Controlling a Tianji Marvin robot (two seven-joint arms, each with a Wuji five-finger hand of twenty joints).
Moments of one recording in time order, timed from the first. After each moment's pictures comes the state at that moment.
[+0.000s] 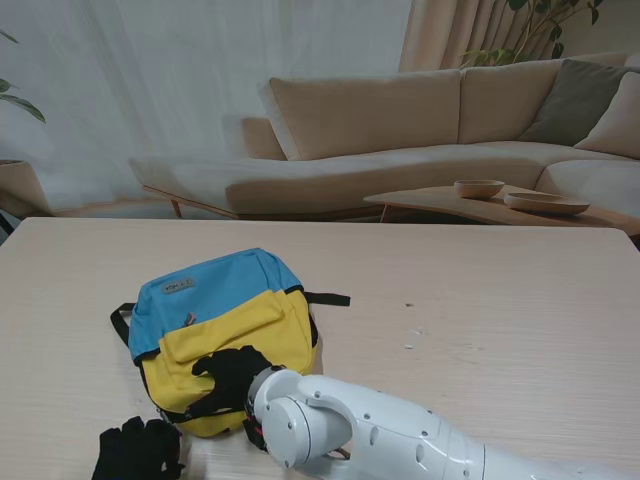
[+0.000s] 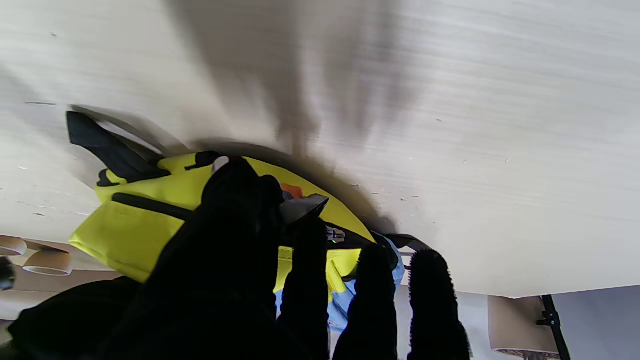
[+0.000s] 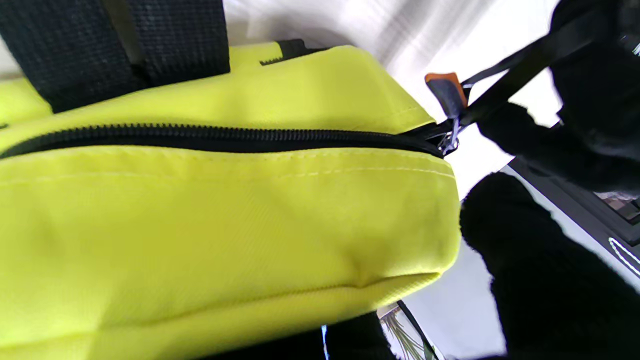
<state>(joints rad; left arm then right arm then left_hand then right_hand) 2.50 -1.09 -1.41 -2.22 1.14 0.43 0.06 -1.08 -1.29 0.29 -1.55 -0.39 0.50 0.09 1.09 -0.29 0.19 -0.08 0.61 0.16 0.96 0.89 0.40 0.16 0.46 0.58 0.15 0.26 0.43 0.65 -0.08 0.30 0.81 0.73 0.25 -0.46 0.84 -0.07 0.31 0.05 0.44 0.24 0.31 0.04 0.52 0.28 0.22 -0.08 0.18 0.16 -0.04 -0.16 0.73 0.09</state>
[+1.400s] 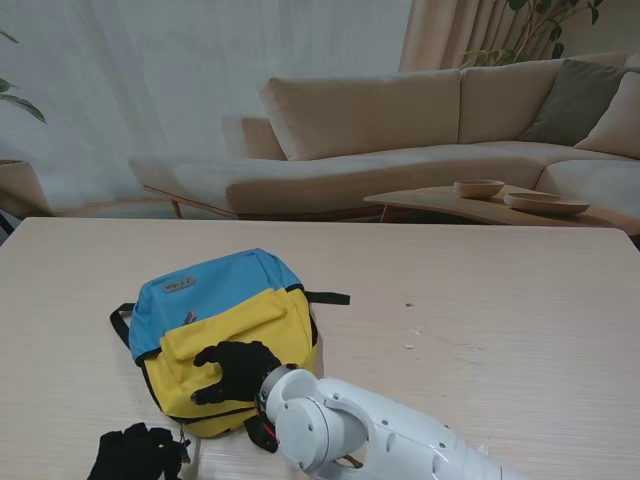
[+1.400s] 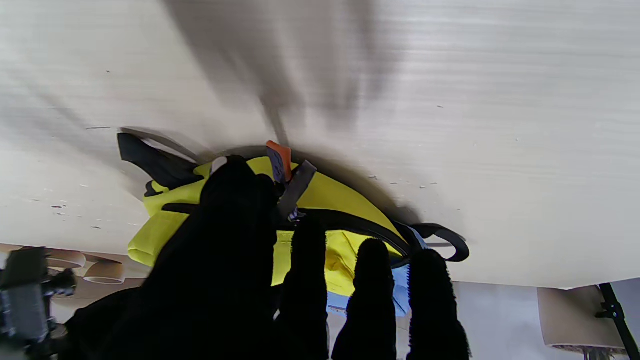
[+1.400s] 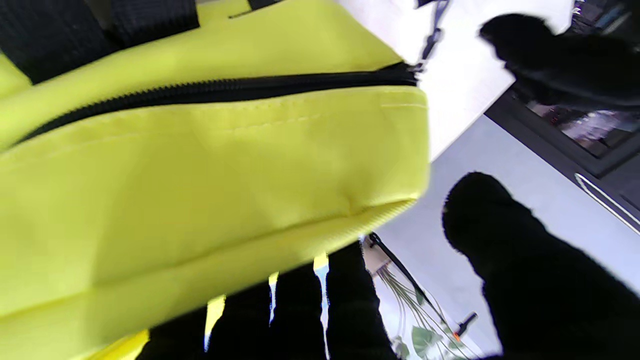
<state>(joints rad) 2.61 -1.09 -1.51 -2.28 1.19 0.25 0.04 -1.19 -1.27 0.41 -1.60 -0.38 0.41 0.01 1.09 -0.29 0.19 -0.08 0.61 0.12 0.92 0.91 0.41 0.15 0.46 0.60 0.18 0.26 0.43 0.66 -0.08 0.30 0.83 0.73 0.26 -0.47 0.96 -0.07 0.36 0.02 0.49 0.25 0.36 0.01 0.52 0.28 0.28 -0.05 0.22 0.19 0.05 0.05 0.80 0.14</state>
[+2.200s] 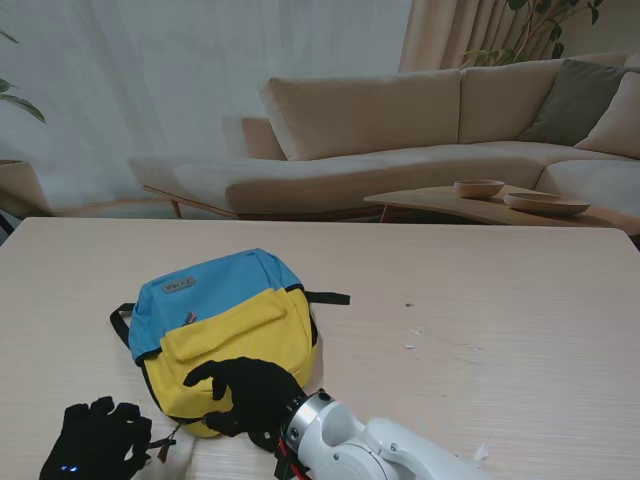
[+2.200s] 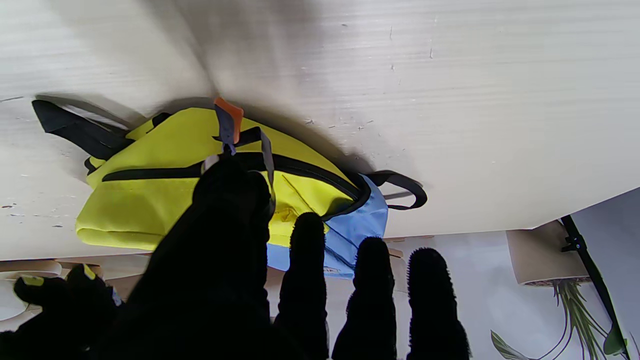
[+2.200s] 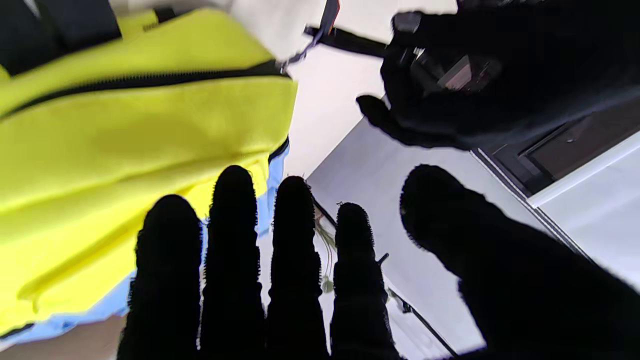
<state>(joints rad) 2.63 -1.10 -1.66 -2.35 1.25 0.21 -0.03 -1.48 -1.13 0.59 -1.93 -0.55 0.25 0.03 1.06 -0.29 0.18 -0.08 0.62 0.04 0.92 0.88 0.42 0.14 0.47 0.62 0.18 0.26 0.45 0.67 -0.08 0.30 0.84 0.73 0.34 -0.57 1.17 -0.04 0.44 -0.08 0.55 0.28 0.63 0.05 0.91 0.46 0.62 0.13 0.95 0.54 0.50 0.20 1.55 0.60</state>
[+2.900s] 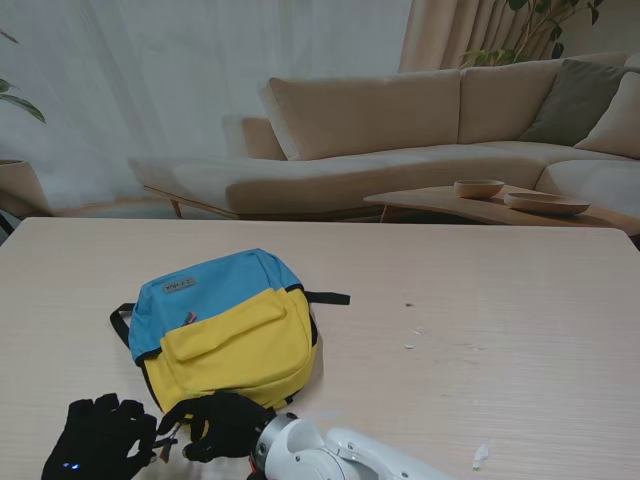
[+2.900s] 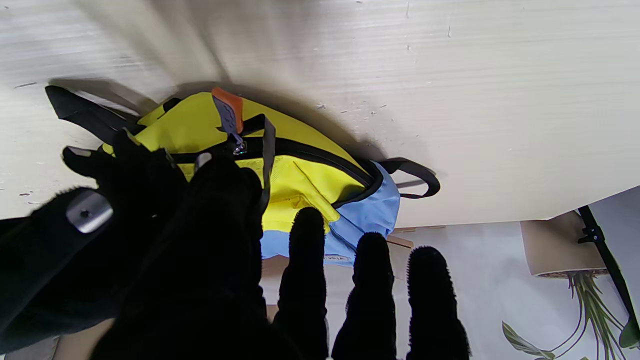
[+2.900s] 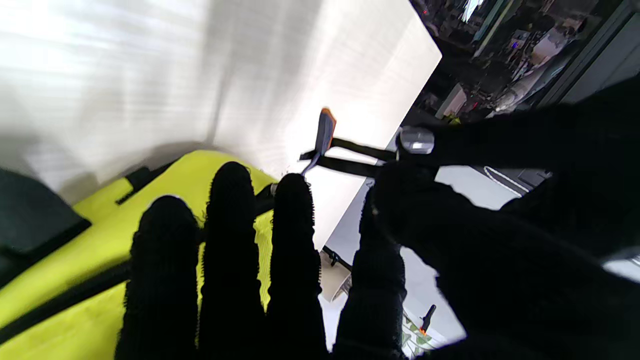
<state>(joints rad) 2.63 -1.10 -1.67 -2.35 1.24 0.17 0.00 -1.37 -1.21 0.42 -1.75 -0.30 0.33 -0.01 1.05 -0.29 0.15 -0.08 0.64 -0.02 0.89 0.85 0.46 0.14 0.48 0.63 0.21 0.26 0.48 0.68 -0.07 0.31 0.86 0.73 0.44 -0.63 1.21 -0.04 0.54 -0.29 0.61 0.34 0.66 0.06 0.91 0.48 0.66 0.15 0.96 0.54 0.51 0.23 1.56 0.60</state>
